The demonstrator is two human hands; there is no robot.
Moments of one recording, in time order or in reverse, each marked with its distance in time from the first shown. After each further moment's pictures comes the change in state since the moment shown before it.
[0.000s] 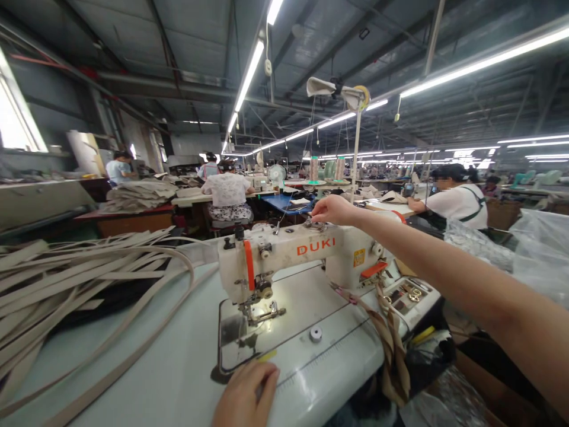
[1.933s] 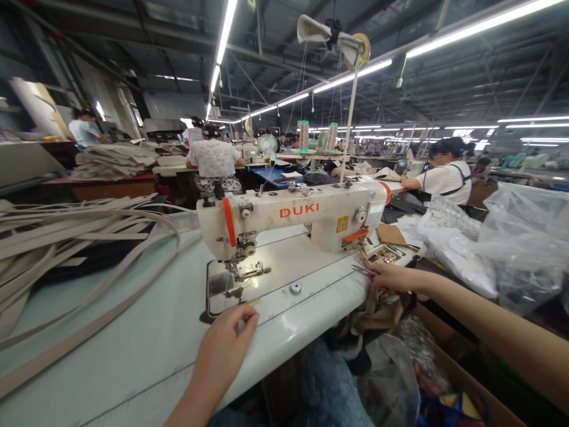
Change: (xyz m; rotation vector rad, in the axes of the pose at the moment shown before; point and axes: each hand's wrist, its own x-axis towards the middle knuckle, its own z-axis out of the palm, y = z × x) left_hand 0.008 0.034 -0.016 0.015 0.009 -0.136; right_hand -0.237 0.042 0.038 0.237 -0.433 0.530
